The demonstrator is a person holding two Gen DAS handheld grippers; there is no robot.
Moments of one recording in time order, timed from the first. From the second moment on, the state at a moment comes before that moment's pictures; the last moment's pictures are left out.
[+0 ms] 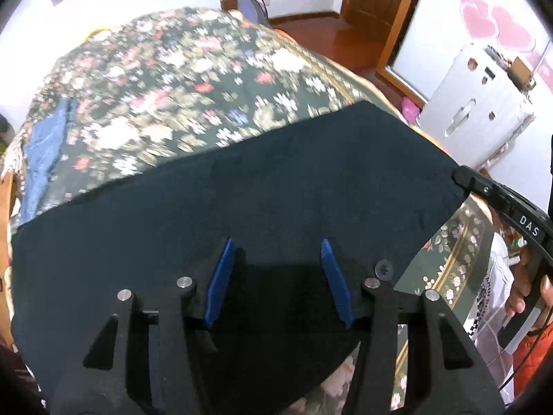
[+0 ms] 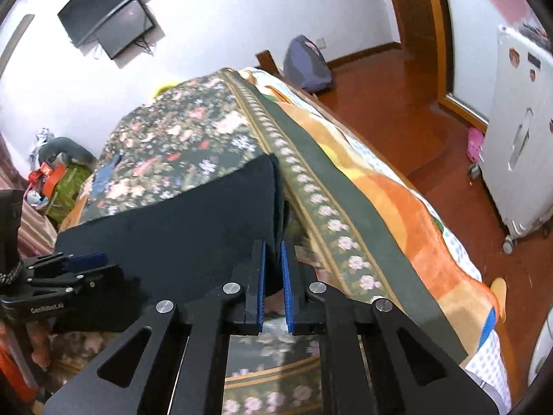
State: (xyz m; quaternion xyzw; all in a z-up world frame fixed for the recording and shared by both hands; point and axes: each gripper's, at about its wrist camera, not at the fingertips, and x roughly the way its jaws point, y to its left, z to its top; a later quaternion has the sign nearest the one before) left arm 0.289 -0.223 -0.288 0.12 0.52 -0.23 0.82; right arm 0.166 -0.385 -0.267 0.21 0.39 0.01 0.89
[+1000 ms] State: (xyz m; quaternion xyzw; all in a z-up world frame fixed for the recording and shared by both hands) left arm 0.235 0.044 -0.160 -0.04 0.38 -0.10 0.92; right arm 0.201 -0.132 -0.160 0.11 0.33 0.29 0.89
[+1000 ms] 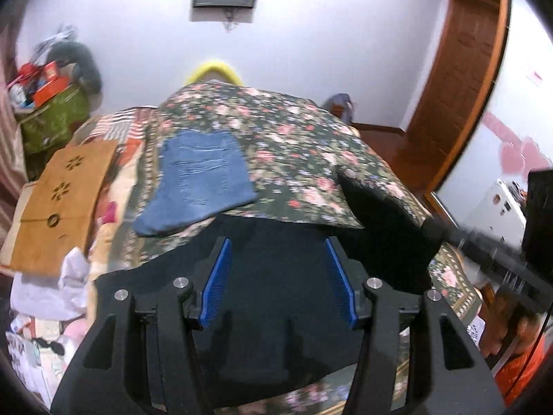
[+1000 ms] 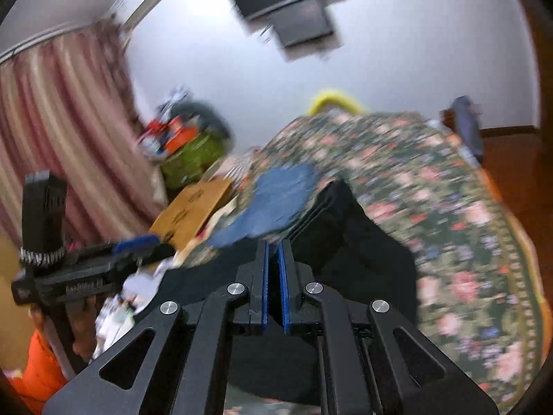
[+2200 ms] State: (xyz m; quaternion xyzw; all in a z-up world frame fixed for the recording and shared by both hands) left arm 0.298 -0.069 -0.288 0.07 0.52 -0.11 0.84; right arm 0.237 -0.193 -0.277 -0.01 0.48 0.22 0.85
